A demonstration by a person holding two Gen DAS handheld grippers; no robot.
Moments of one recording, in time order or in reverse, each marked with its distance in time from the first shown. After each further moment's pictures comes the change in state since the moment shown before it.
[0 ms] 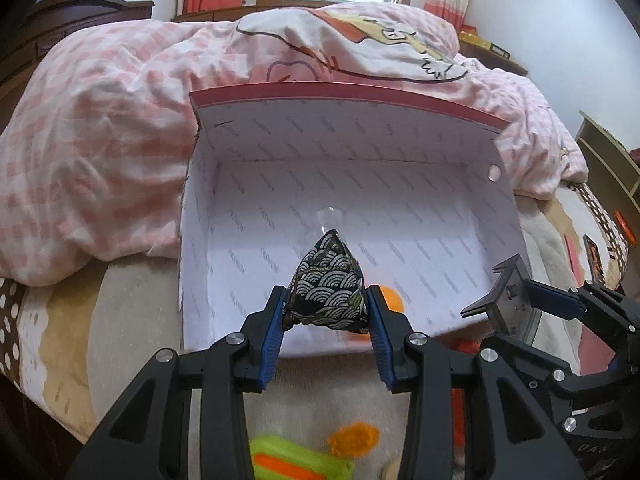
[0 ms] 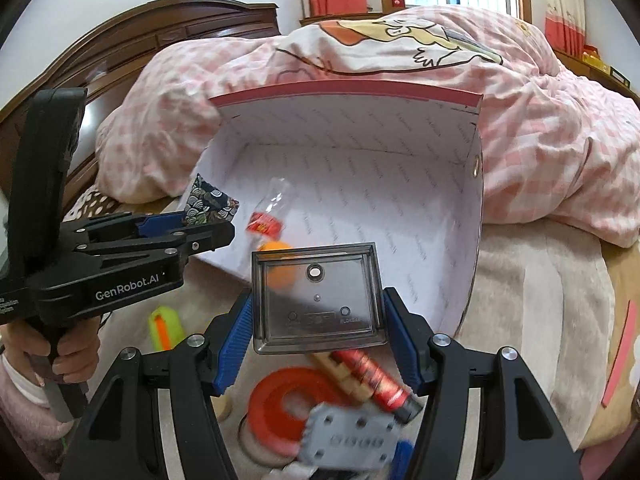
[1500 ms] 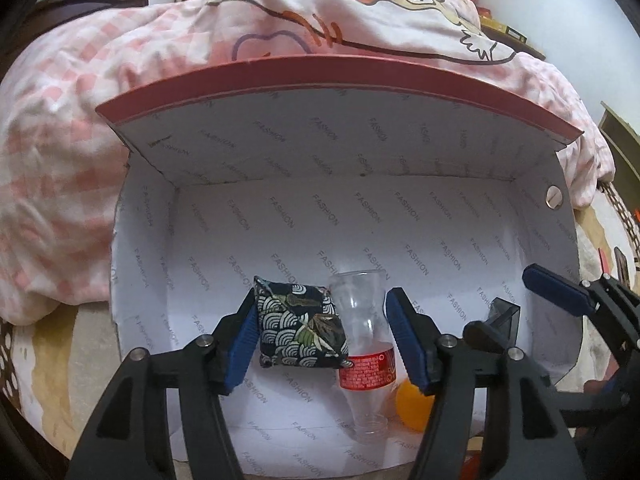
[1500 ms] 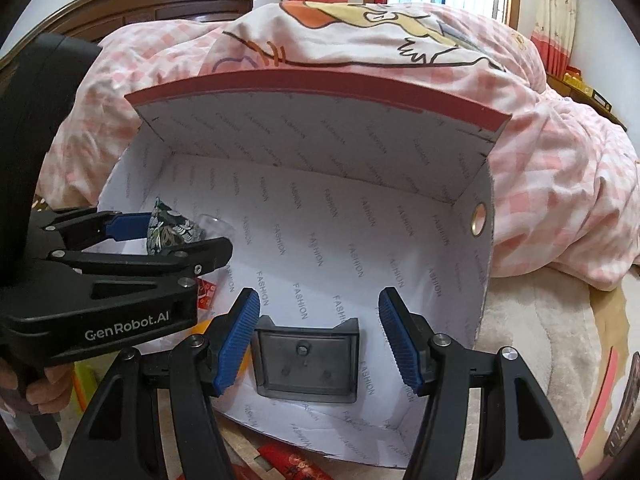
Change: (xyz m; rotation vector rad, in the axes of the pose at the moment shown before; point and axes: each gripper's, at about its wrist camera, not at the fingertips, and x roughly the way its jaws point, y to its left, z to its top) left arm 0.074 -0.017 0.045 0.011 0.054 0.058; right arm 0.061 -0.017 0.034 -0.041 -0.003 -0.169
